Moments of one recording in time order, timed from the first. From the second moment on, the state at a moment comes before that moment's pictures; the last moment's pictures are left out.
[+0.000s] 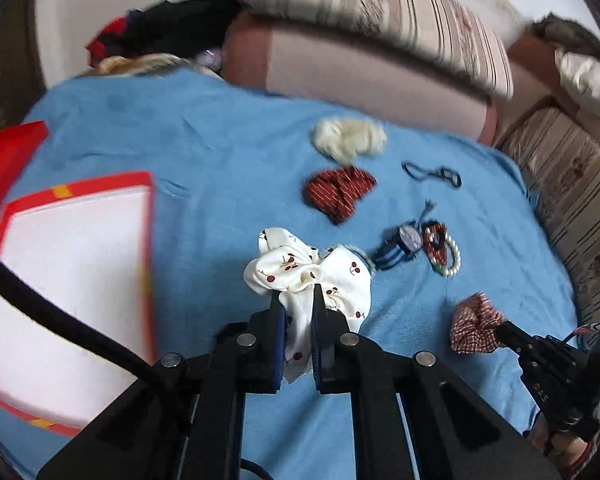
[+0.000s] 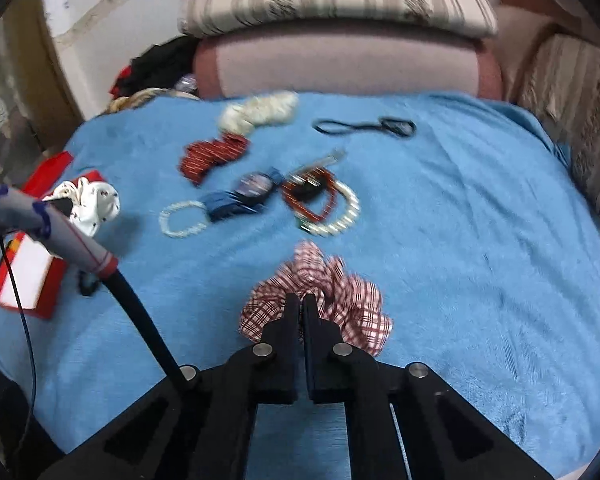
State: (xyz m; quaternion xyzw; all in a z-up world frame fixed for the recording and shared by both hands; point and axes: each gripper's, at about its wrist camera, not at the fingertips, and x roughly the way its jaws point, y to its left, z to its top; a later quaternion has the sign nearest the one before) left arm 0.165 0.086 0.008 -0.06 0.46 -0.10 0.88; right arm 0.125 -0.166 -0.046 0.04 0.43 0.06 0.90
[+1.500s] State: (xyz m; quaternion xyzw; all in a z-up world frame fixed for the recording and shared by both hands) left arm 0.239 0.398 -0.013 -0.13 0.44 0.15 0.87; right arm 0.281 0.131 -0.028 -0.01 0.42 0.27 0.86
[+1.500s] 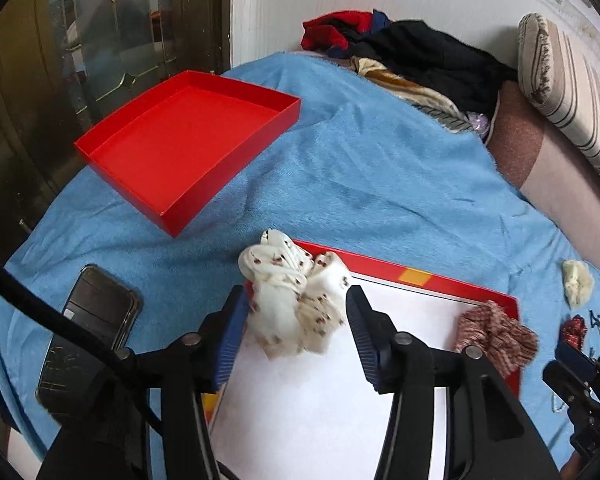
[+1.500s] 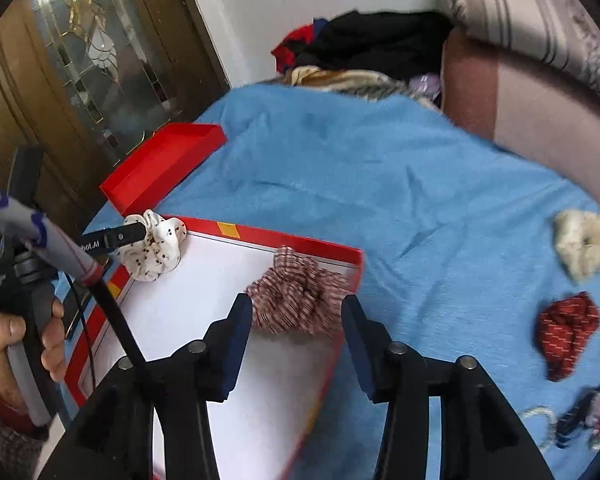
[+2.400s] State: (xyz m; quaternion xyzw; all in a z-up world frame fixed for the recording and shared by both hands) left arm 0.156 0.107 -0.037 -0.01 0.50 -0.08 0.86; right arm 0.151 -0.147 -0.075 0.08 0.45 0.12 0.88
